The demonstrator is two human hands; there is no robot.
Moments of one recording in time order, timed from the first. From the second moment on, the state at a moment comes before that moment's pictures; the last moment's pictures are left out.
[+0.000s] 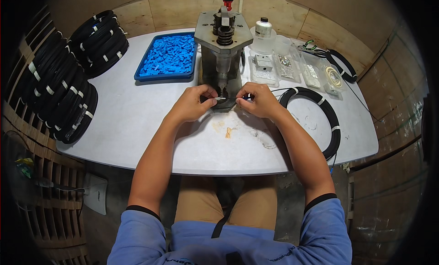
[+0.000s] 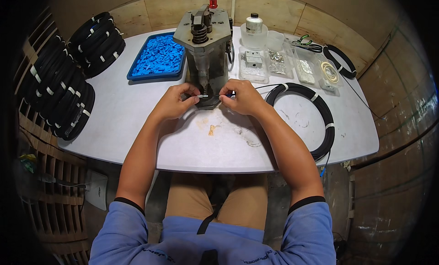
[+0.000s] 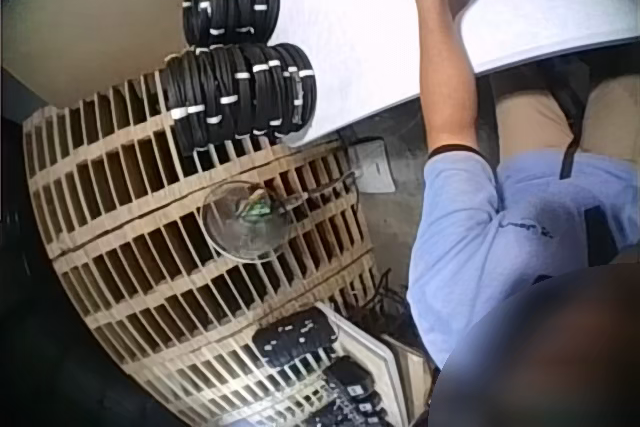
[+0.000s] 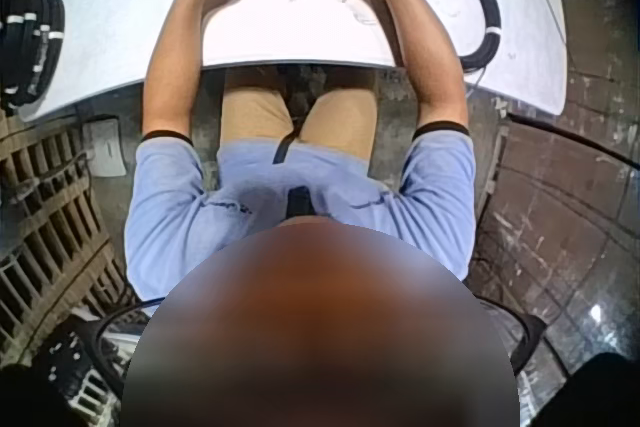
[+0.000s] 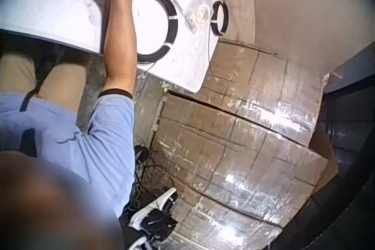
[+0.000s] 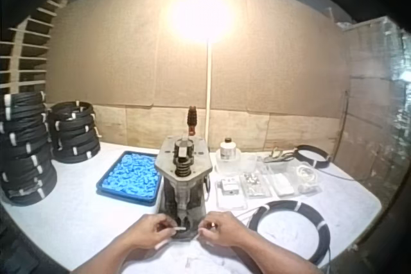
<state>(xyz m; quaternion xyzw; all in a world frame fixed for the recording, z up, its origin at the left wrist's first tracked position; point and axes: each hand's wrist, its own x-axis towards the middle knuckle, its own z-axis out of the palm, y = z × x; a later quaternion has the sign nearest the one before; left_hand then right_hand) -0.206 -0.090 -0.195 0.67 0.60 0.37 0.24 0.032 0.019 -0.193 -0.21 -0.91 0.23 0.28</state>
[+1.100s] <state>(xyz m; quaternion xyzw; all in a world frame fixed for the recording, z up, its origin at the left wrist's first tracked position) -0.204 -0.089 -0.197 0.66 0.60 0.37 0.23 0.030 0.024 -0.203 -0.13 -0.92 0.12 0.35</state>
